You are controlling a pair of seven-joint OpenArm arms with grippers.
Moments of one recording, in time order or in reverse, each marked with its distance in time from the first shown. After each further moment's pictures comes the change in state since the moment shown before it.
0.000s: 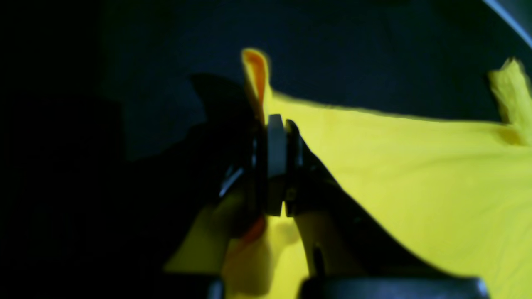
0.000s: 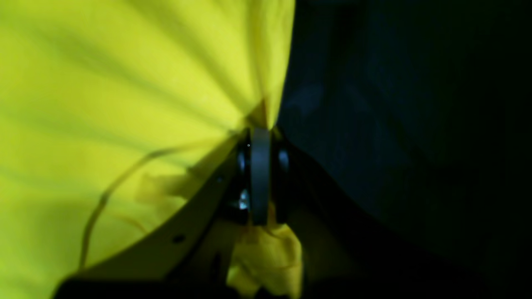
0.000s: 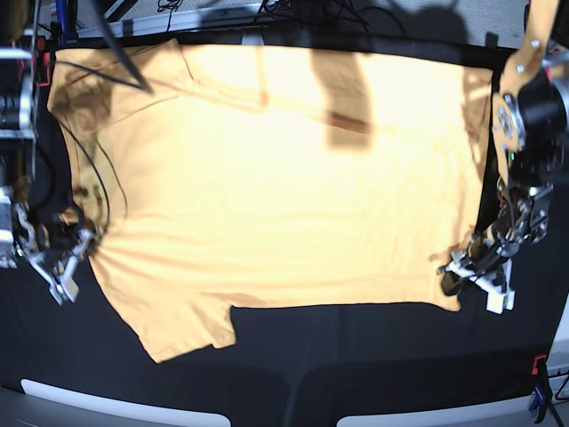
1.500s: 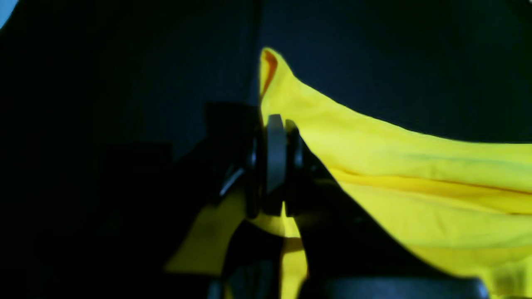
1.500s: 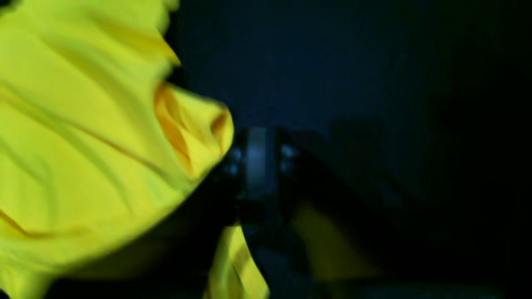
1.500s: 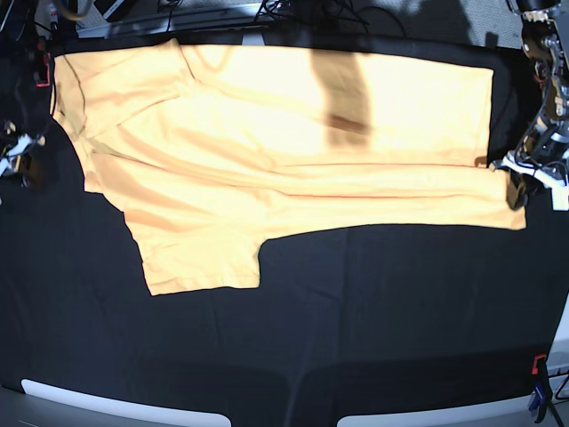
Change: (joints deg) left arm 43.7 0.9 -13.4 62.8 -15.1 12.3 17.2; right arm -46.2 2.7 44.9 43.2 24.2 10.4 -10.2
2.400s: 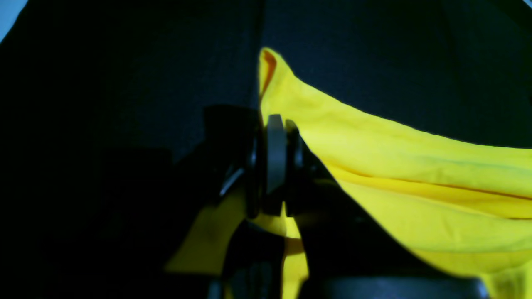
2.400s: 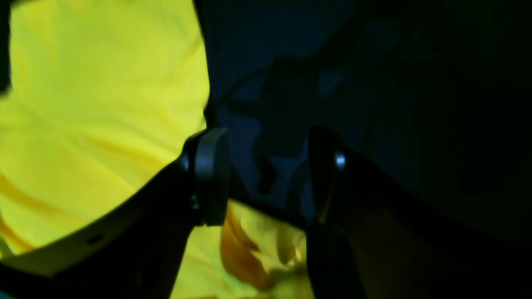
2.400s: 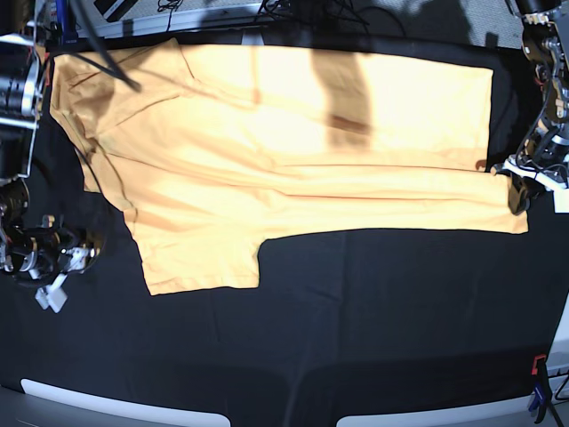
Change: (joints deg) left arm -0.1 0.0 0.0 0.0 0.2 -0.2 -1.0; right arm 43.9 -4.6 -33.5 -29.7 -1.0 -8.5 -28.0
